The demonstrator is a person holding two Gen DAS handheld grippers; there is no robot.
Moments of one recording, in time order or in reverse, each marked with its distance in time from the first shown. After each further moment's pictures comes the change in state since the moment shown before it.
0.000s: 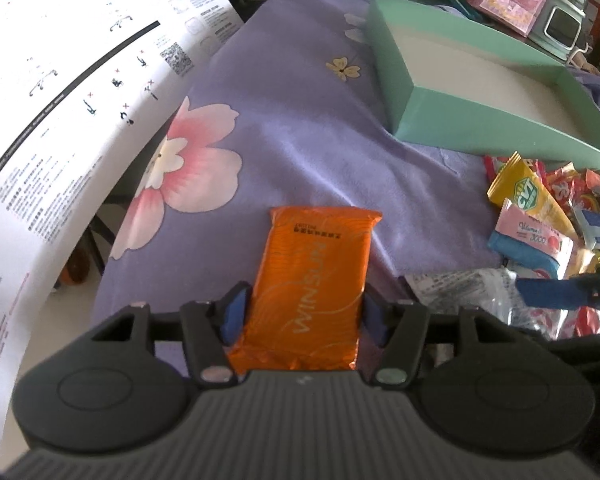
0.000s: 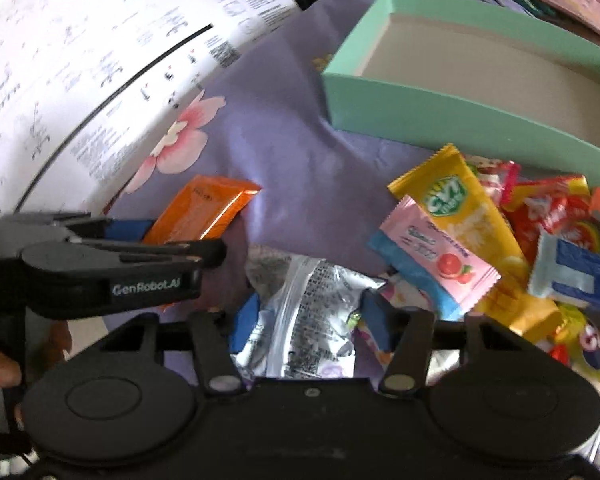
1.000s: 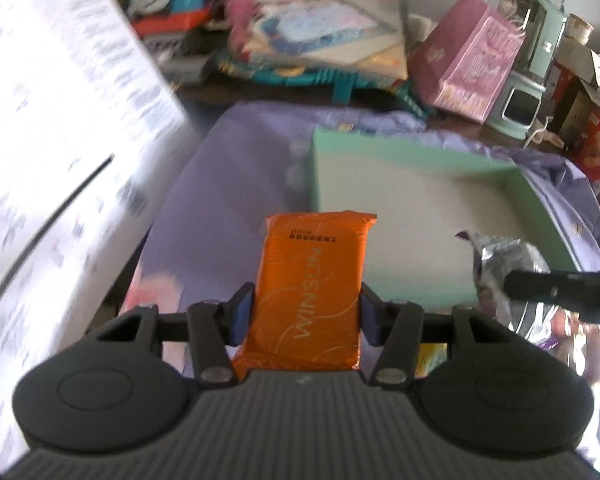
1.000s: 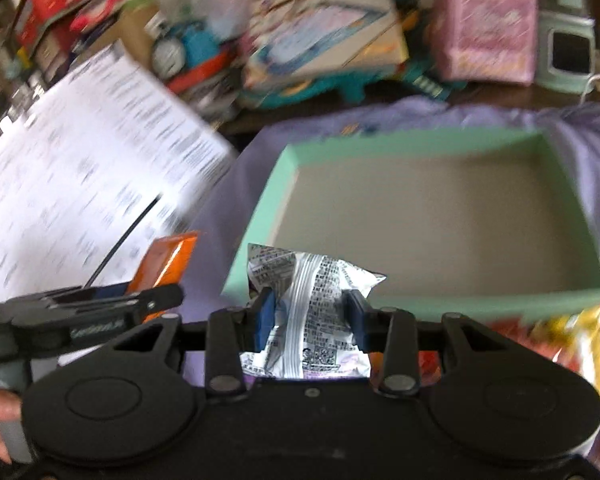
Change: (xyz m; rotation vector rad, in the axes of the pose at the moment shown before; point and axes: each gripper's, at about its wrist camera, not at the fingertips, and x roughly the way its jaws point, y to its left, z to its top) left arm -0.051 -0.045 0.115 0.030 -0.213 -0.089; right arm -0.102 -0.120 0.080 0.251 -0.284 0.003
